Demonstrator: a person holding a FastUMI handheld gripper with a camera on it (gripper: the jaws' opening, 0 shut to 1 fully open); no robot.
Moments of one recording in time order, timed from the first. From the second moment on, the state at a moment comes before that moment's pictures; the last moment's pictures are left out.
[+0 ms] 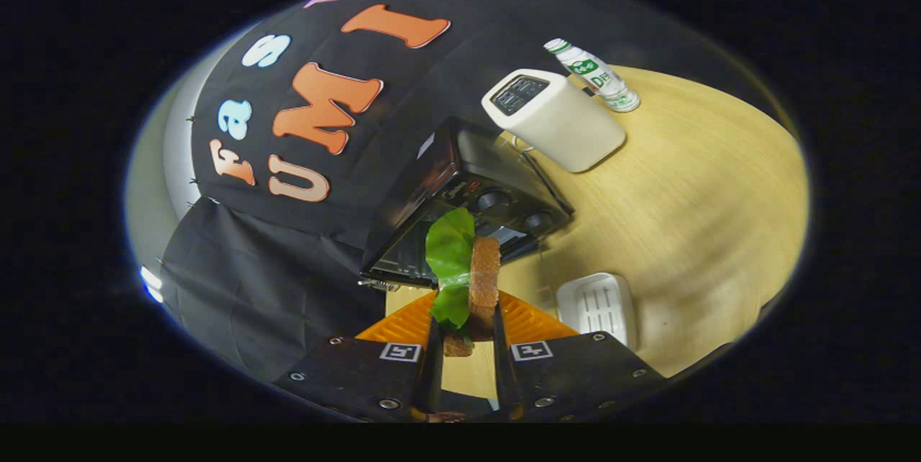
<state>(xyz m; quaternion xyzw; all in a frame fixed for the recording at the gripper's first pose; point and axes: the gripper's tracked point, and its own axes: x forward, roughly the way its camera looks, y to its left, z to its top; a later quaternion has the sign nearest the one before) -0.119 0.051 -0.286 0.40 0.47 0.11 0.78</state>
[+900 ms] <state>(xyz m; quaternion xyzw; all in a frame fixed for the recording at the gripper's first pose) -0.023 0.159 -0.349 0.50 0.35 0.03 0.79</state>
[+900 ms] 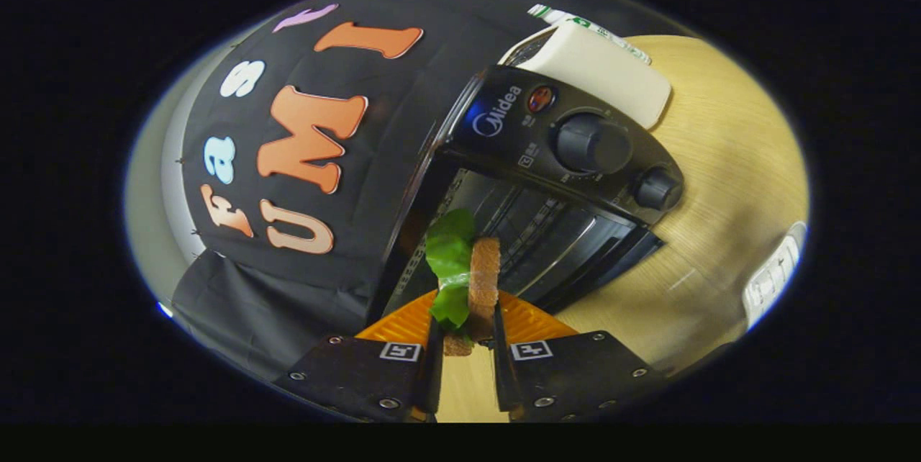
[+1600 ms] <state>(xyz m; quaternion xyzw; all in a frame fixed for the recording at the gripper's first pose) 0.018 0.170 -0.383 0.47 0.33 -0.06 0.82</state>
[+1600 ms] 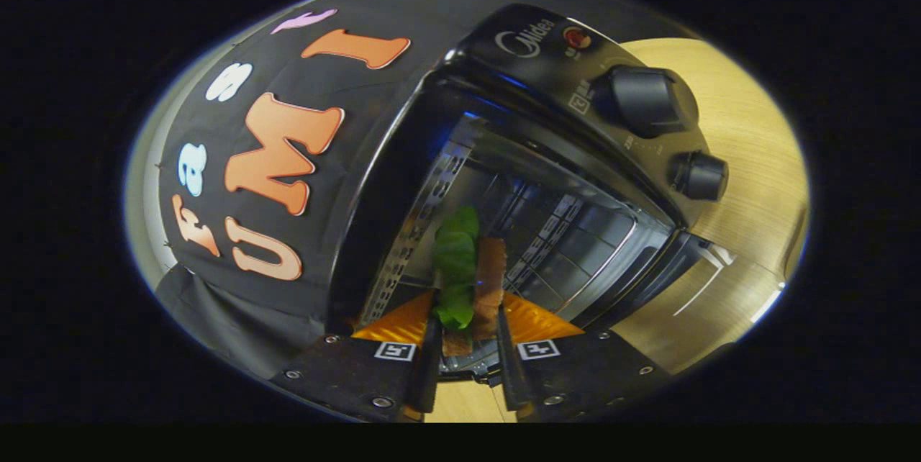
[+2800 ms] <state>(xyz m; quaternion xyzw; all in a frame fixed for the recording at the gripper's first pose) -0.023 0.166 -0.382 0.21 0.45 0.01 0.87</state>
